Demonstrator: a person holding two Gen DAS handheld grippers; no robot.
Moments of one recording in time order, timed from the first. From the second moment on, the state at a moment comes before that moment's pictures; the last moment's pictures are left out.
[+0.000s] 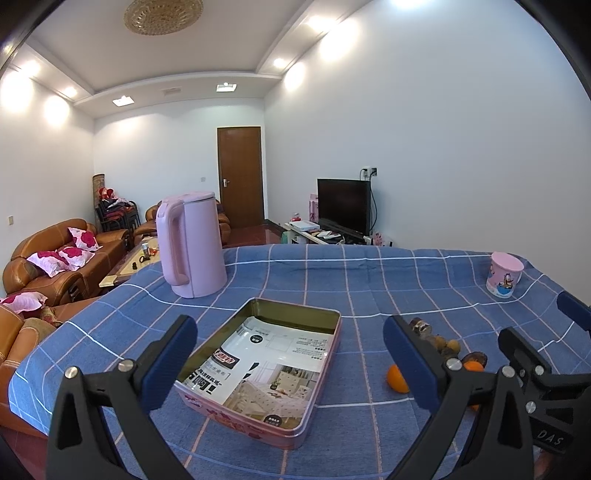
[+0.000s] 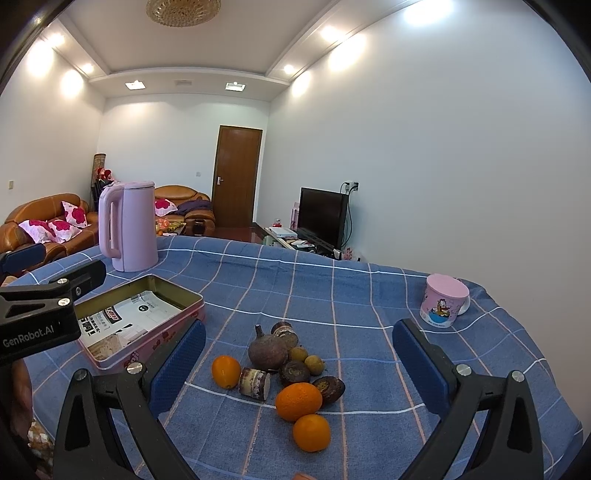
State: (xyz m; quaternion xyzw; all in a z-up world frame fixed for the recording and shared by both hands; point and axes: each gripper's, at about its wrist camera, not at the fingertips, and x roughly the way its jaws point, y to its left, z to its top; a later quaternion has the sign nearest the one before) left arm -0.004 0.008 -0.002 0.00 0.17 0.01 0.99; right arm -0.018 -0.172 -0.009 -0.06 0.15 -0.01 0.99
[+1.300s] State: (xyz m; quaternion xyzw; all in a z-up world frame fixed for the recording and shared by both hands) left arm 0.006 0.003 -0.022 0.01 0.18 0.01 0.98; right arm -0.012 -0.173 -0.025 -0.07 0.17 -0.02 0.98
